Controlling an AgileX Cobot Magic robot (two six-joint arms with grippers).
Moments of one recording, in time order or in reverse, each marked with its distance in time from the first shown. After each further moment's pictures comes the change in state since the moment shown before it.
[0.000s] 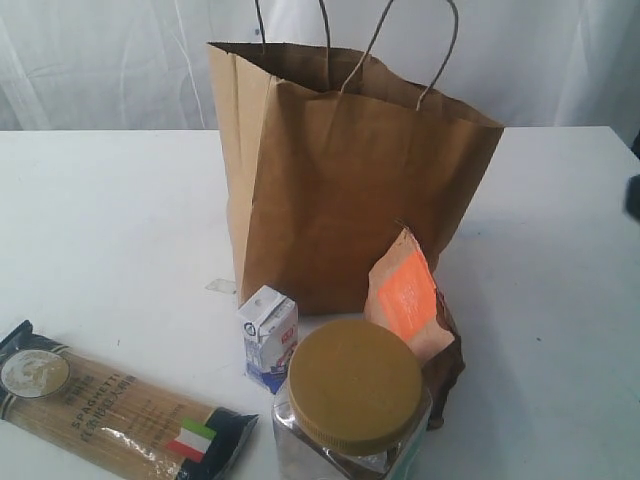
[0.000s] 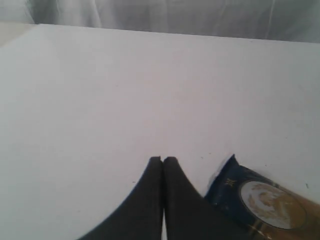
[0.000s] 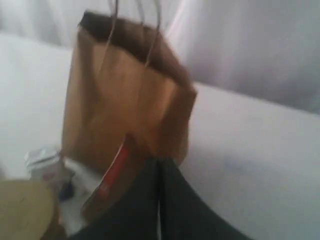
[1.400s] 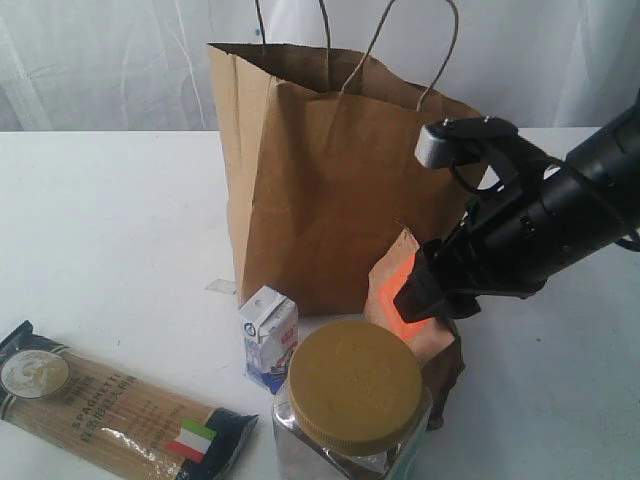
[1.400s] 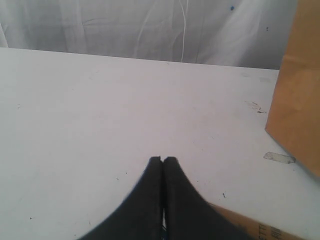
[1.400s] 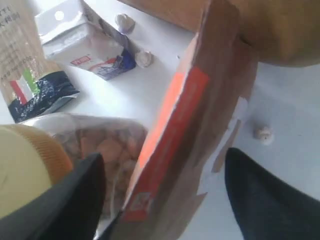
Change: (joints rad) left arm 0.000 -0.002 0.211 -0.096 -0.435 -0.008; right arm 0.071 0.866 -0.352 0.092 0.361 -0.057
